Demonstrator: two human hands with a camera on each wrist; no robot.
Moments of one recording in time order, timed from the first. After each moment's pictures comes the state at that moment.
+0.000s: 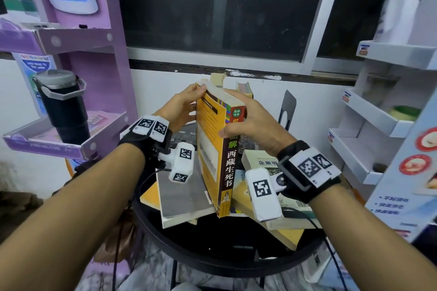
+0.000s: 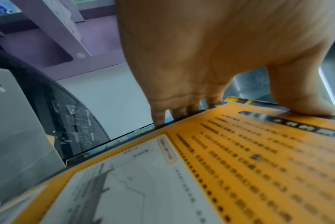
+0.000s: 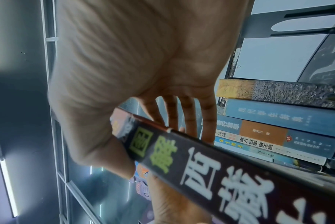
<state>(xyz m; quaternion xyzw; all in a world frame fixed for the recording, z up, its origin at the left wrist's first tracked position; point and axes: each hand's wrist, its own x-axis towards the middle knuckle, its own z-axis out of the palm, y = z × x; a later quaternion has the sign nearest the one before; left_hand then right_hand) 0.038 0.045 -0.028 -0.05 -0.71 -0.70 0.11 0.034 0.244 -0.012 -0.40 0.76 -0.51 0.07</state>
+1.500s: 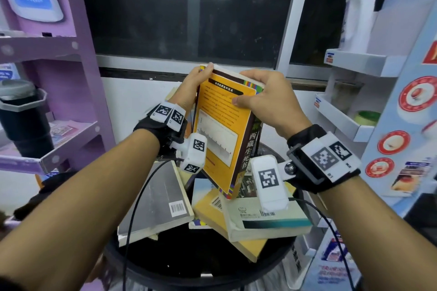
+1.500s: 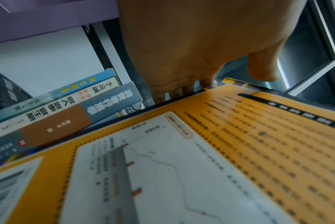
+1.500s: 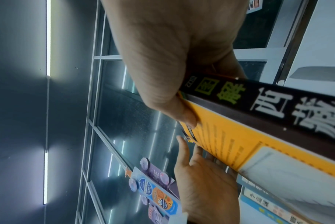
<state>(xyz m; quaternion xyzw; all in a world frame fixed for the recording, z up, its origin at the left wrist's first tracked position) -0.031 0.127 0.016 -0.06 -0.71 -0.67 0.21 0.011 0.322 0.046 -0.29 0.82 -0.48 -0.13</state>
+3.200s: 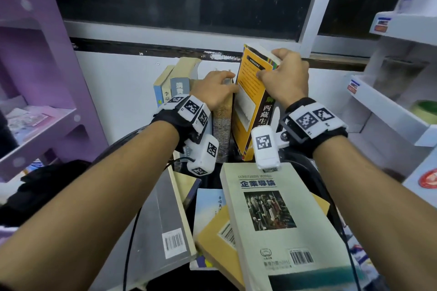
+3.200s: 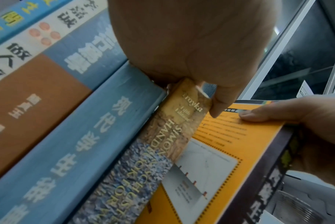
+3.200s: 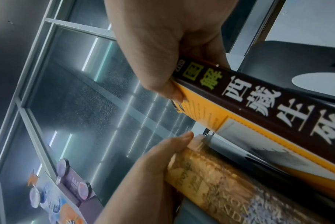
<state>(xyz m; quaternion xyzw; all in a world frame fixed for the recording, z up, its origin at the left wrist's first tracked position) -0.155 0.109 -0.031 0.00 -0.93 -0.34 0.16 -0.159 0.267 0.011 -0.10 0.86 -0.44 -0.24</state>
